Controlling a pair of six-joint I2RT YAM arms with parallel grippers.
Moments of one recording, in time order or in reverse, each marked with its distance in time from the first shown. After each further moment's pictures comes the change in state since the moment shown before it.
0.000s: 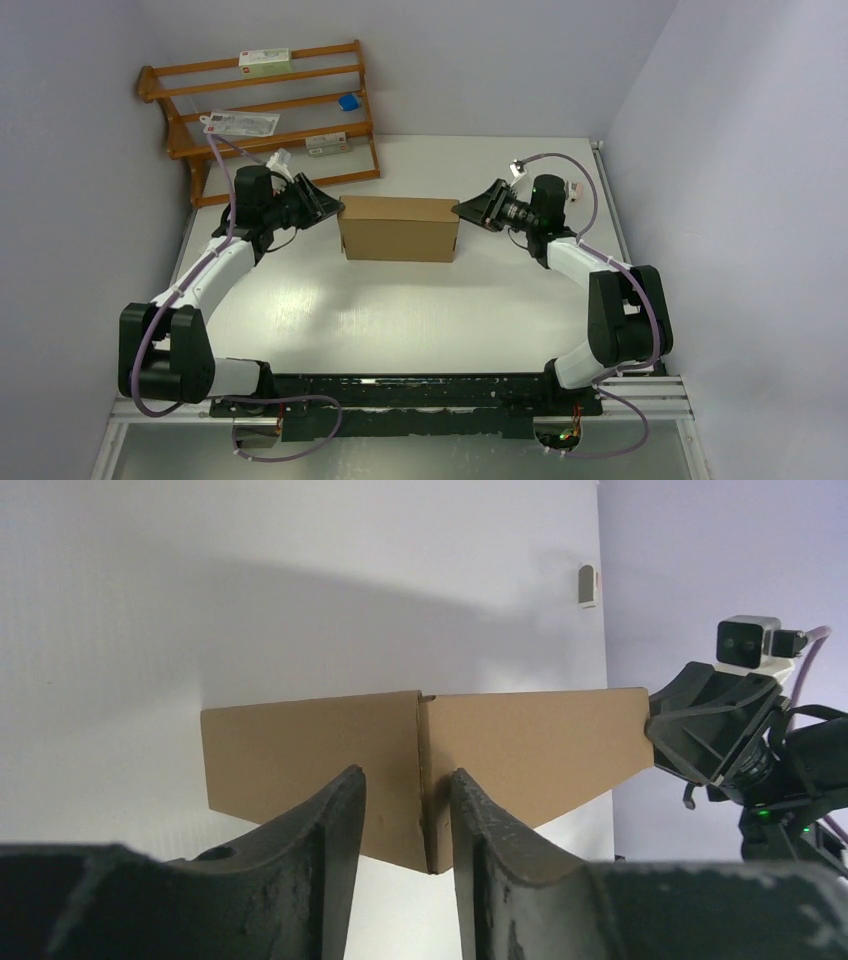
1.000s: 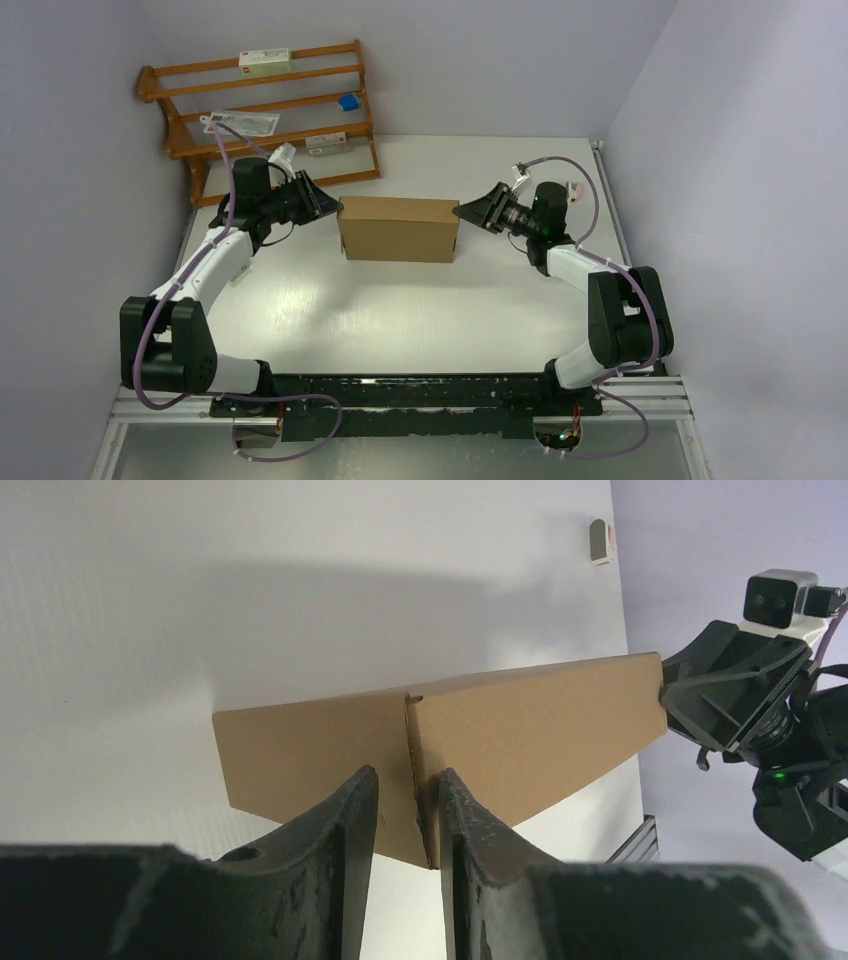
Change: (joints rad) left arm 0.032 0.049 0.078 -0.095 0.083 0.124; right arm -0.013 0.004 -0.106 0.202 0.000 -0.014
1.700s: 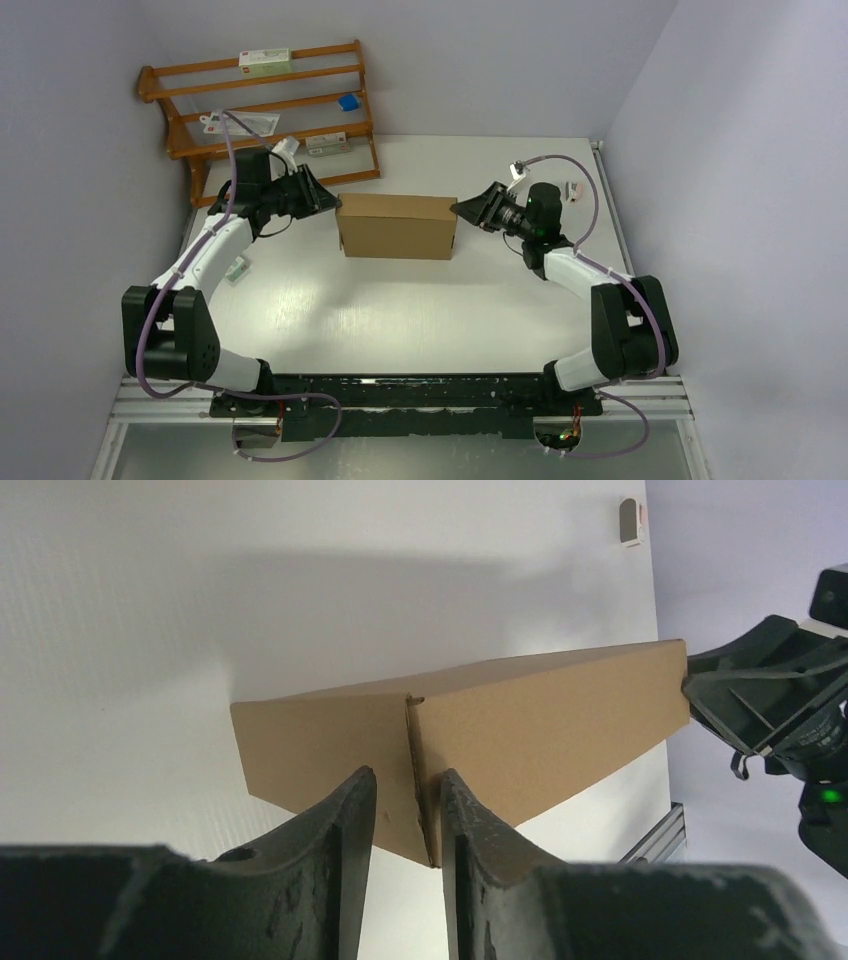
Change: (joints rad) left arm 0.004 0.049 0.103 -0.114 -0.003 0.090; right arm 0.058 -0.040 0.006 -0.047 0.163 -0.057
